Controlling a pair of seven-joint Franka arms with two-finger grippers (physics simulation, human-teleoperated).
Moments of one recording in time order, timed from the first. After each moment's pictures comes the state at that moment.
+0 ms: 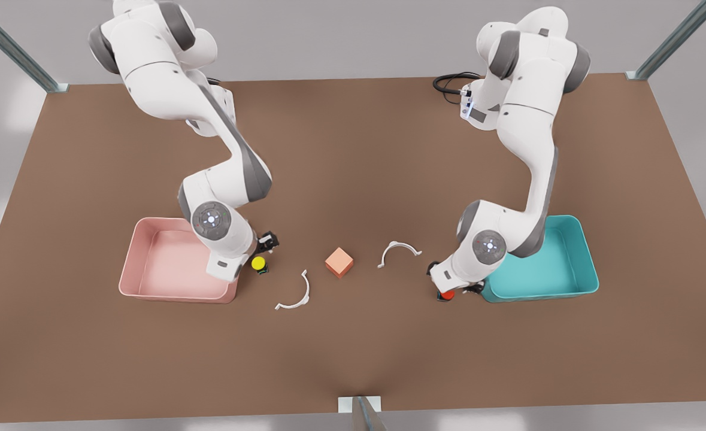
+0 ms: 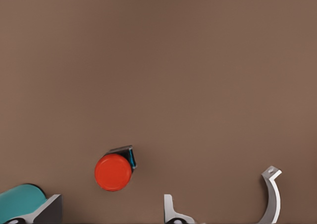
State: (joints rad) left arm -0.31 0.70 -0.05 -1.47 0.02 2.19 0.04; right arm 0.28 0.50 0.15 -1.51 -0.04 1.92 -0.02
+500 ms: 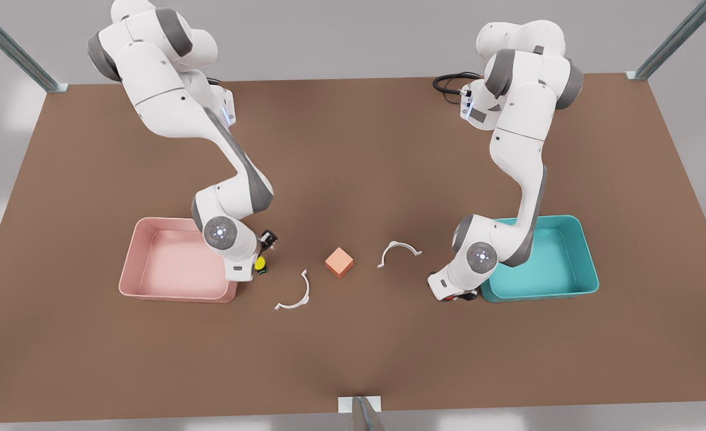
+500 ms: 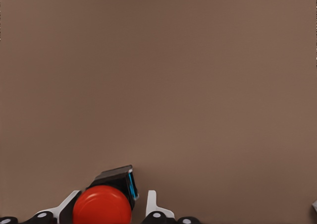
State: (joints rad) left arm -0.30 0.81 -0.05 -1.47 0.03 2.34 0.05; right arm 0.22 0.52 0.19 -1.75 -0.03 2.13 -0.33
